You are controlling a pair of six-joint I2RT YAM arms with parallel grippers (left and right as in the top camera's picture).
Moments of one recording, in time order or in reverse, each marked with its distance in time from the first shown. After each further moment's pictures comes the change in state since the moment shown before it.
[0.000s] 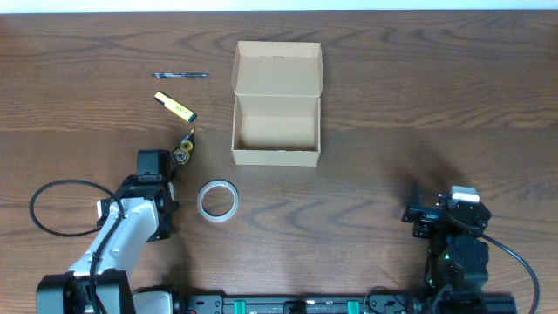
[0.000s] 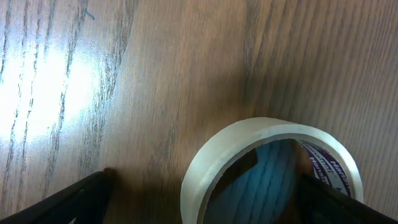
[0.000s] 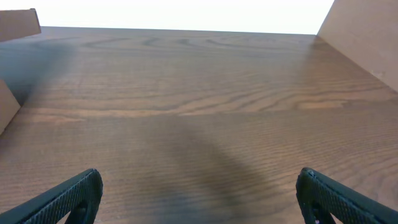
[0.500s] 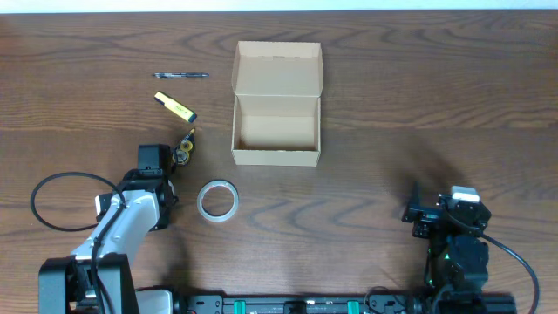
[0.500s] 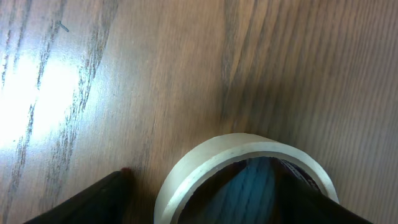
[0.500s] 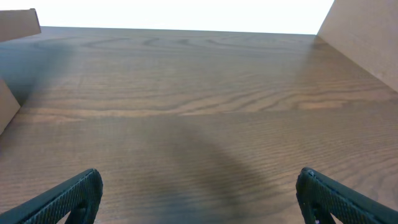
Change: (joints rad) left arm 0.000 0.064 0.027 0.044 -0.041 -0.021; right arm 0.000 0.000 0.000 0.000 0.000 0.000
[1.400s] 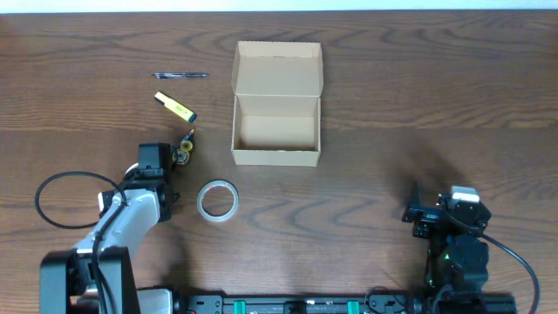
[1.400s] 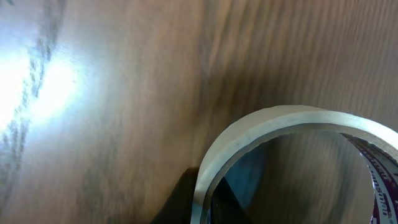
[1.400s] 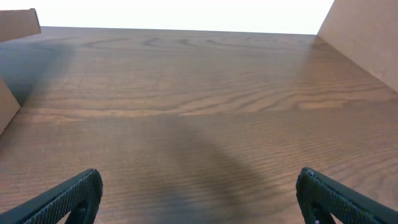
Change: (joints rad) left arm 0.001 0.011 -0.013 0.084 0.043 0.024; right arm 0.000 0.000 0.000 0.000 0.000 0.000
